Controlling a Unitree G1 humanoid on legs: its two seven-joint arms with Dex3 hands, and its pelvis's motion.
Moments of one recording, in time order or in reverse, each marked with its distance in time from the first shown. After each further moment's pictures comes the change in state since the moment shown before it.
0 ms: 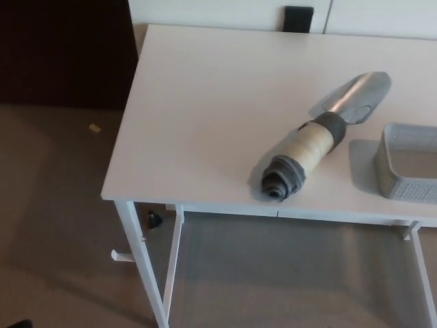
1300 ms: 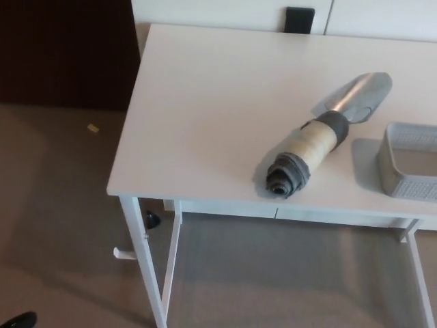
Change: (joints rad) left_arm -0.017 0.008 -0.018 -0.005 0.002 -0.002 0.008; right_arm -0.012 -0.005 0.003 -0.019 0.002 0.022 0.001
